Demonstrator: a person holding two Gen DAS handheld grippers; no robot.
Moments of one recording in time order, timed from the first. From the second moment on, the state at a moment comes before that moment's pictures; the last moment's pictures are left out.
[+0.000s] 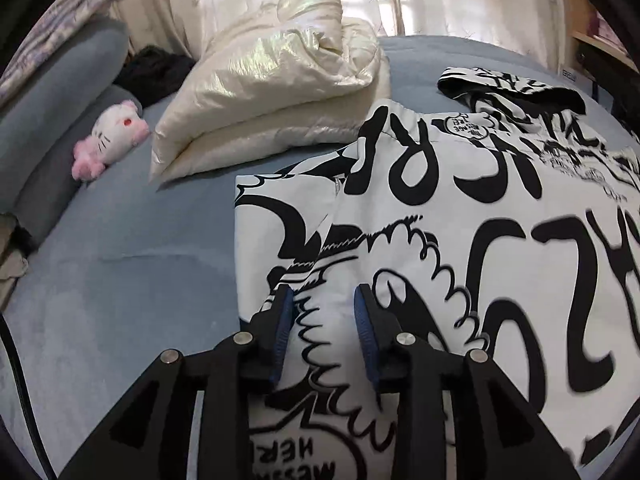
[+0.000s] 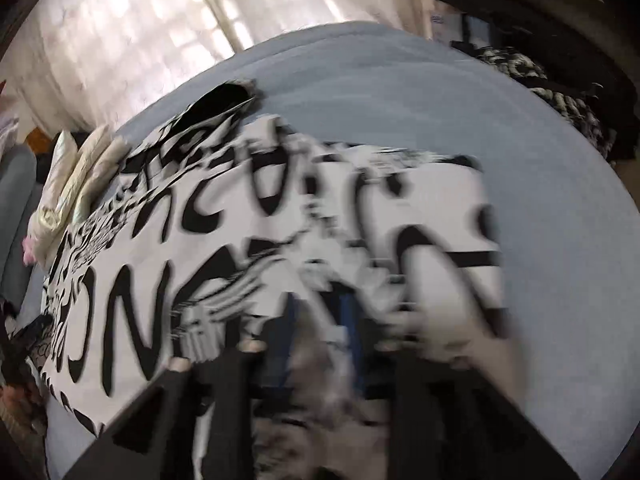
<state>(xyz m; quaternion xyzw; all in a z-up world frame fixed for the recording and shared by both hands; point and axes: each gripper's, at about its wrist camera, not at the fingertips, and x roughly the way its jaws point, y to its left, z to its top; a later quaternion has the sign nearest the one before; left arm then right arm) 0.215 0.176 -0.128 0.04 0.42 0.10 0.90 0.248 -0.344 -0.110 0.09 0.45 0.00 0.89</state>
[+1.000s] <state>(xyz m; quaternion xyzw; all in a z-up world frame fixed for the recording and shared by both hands) 0.219 0.216 -0.112 -0.04 0.45 0.12 0.88 0.227 -0.377 -0.100 0.14 0.49 -0.03 0.86</state>
